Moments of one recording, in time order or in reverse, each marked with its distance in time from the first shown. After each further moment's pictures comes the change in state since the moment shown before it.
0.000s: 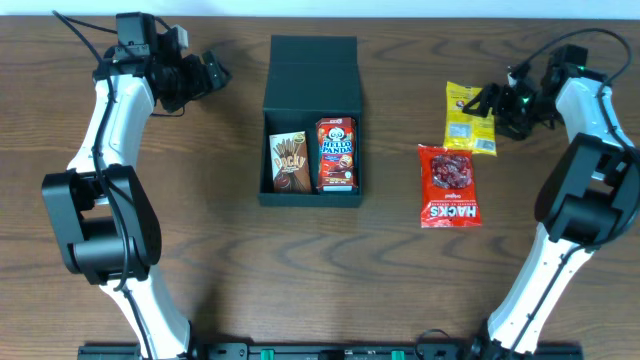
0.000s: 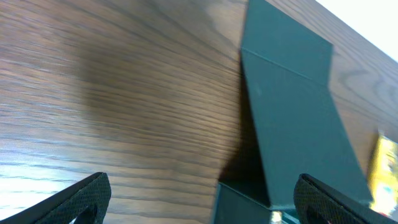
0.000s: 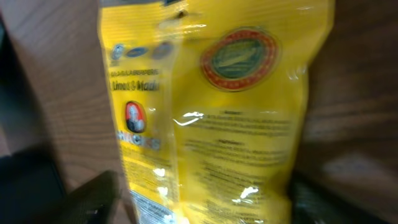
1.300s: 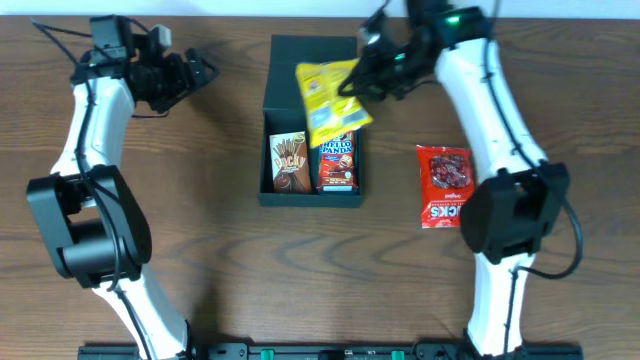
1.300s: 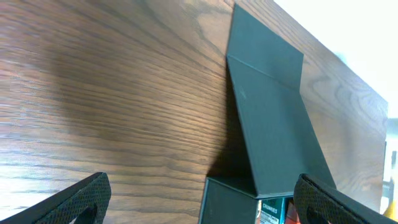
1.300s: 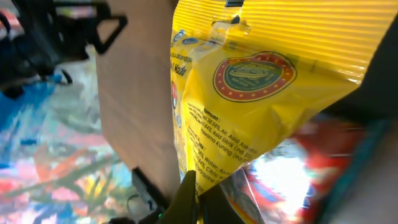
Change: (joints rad) left arm 0.088 0.000 0.000 0.003 0.140 0.000; right arm 0.592 -0.144 0.343 -0.309 -0.230 0.249
